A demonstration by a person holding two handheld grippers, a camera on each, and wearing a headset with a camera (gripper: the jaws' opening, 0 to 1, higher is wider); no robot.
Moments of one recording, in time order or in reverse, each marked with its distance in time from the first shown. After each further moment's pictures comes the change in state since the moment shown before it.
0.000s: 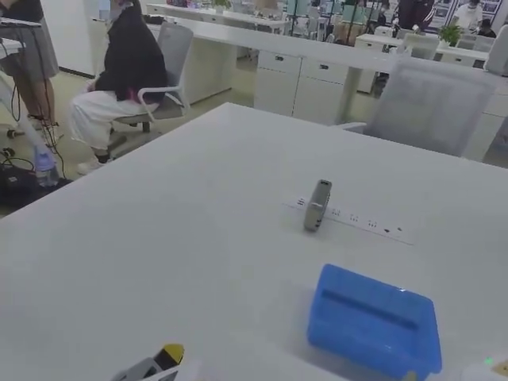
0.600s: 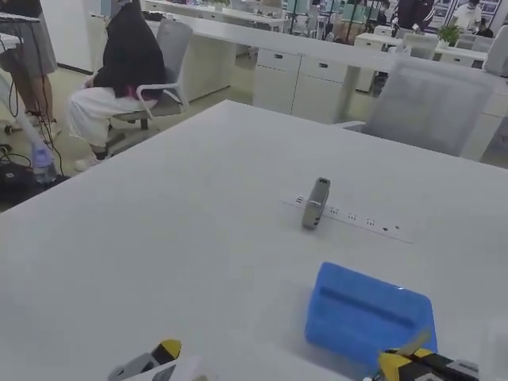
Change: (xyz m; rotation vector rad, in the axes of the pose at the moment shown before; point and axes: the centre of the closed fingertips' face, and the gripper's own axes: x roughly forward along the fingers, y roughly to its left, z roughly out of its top) left arm 0.000 0.001 0.000 -0.006 0.002 0.004; right arm -0.018 -0.019 0.053 -0.014 -0.100 -0.037
